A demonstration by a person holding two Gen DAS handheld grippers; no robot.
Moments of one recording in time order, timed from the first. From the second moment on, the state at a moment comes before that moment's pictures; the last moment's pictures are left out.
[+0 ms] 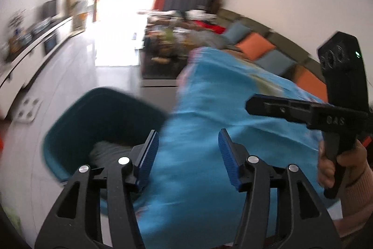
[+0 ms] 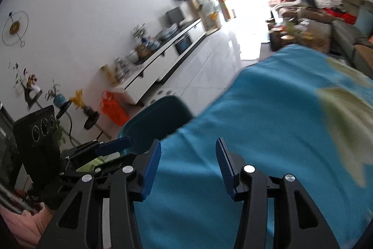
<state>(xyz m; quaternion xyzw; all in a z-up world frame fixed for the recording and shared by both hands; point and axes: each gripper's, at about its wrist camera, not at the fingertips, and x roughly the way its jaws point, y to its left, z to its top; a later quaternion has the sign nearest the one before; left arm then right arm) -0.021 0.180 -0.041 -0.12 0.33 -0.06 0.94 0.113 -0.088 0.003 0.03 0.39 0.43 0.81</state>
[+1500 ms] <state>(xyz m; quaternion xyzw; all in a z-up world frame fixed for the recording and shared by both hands) 0.133 -0.087 -0.061 -0.05 0.42 -0.30 0.85 0.129 -0.335 -0.055 0.18 0.42 0.20 0.87</state>
